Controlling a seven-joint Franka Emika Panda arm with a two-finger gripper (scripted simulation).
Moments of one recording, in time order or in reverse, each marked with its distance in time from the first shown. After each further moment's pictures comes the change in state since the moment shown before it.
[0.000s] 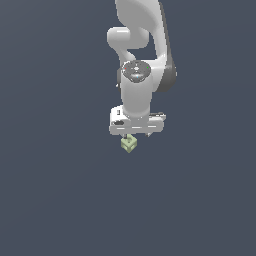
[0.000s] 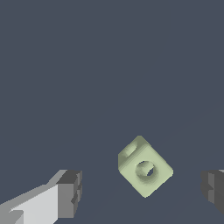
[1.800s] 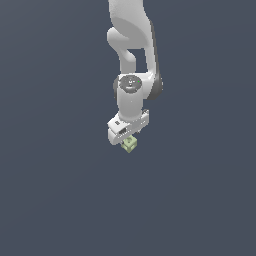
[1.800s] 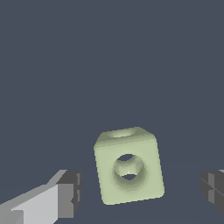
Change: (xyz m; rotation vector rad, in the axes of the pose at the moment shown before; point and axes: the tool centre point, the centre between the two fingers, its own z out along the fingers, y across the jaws) arm -0.035 0.027 0.061 -0.048 0.008 -0.607
